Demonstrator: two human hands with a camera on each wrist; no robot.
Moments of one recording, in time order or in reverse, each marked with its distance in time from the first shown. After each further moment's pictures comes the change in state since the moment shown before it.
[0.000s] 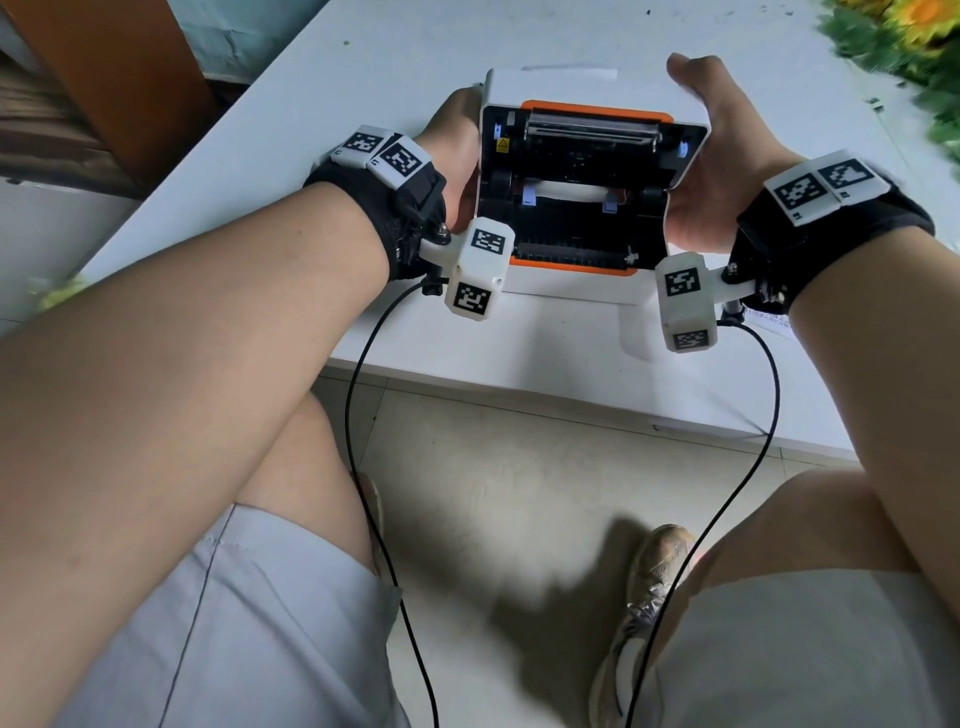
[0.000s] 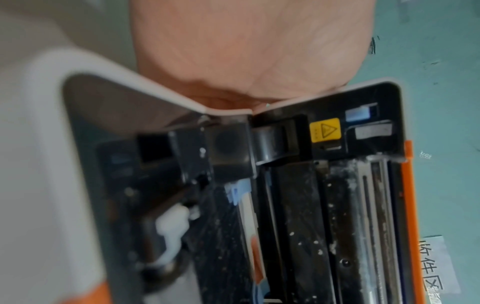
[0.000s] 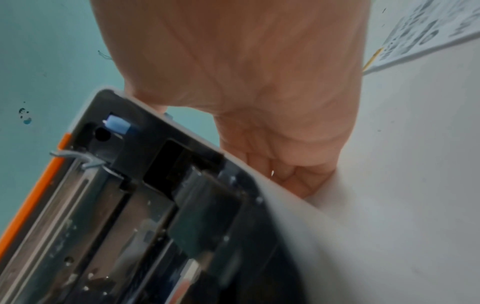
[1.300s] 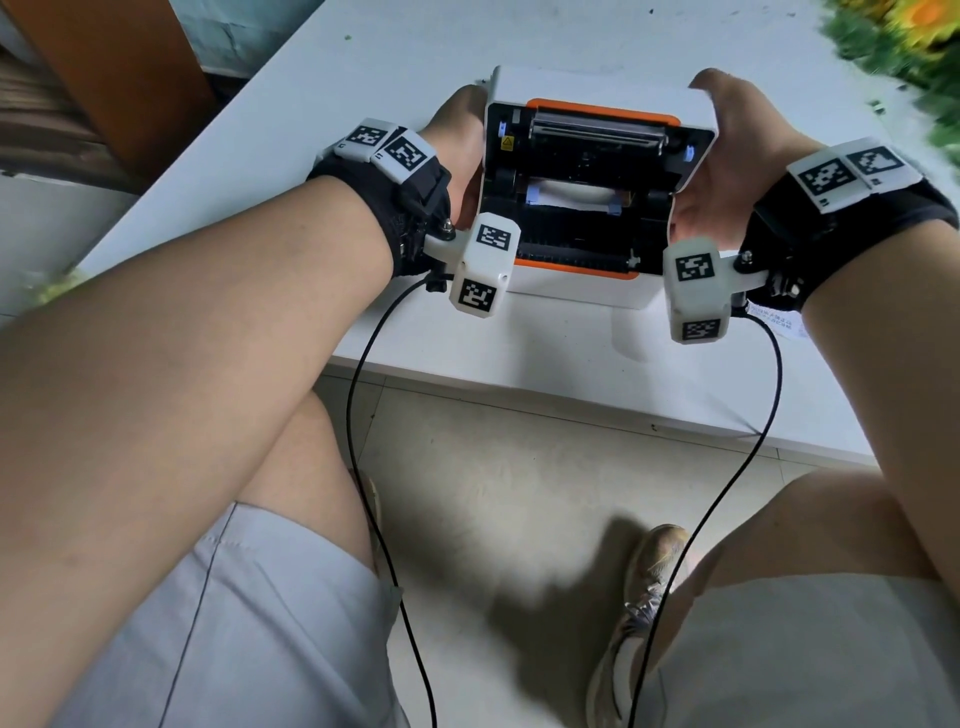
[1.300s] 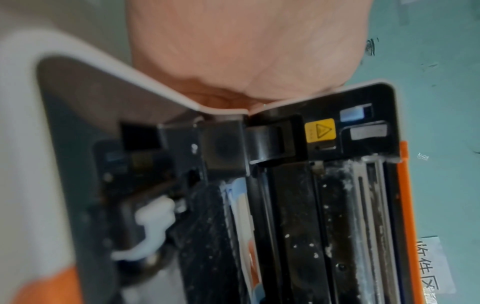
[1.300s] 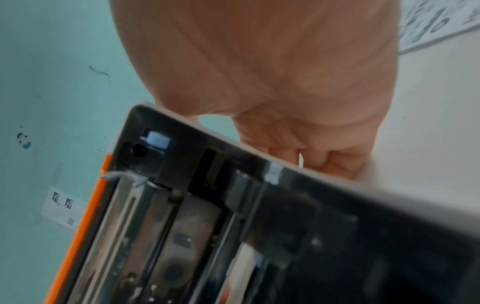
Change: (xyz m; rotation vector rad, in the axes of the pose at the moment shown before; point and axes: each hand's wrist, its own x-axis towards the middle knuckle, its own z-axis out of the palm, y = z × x) left_hand 0.018 -0.002 -0.008 -0.058 0.029 -0.081; right_hand -0.024 -0.006 0.015 -0.096 0.152 -0.032
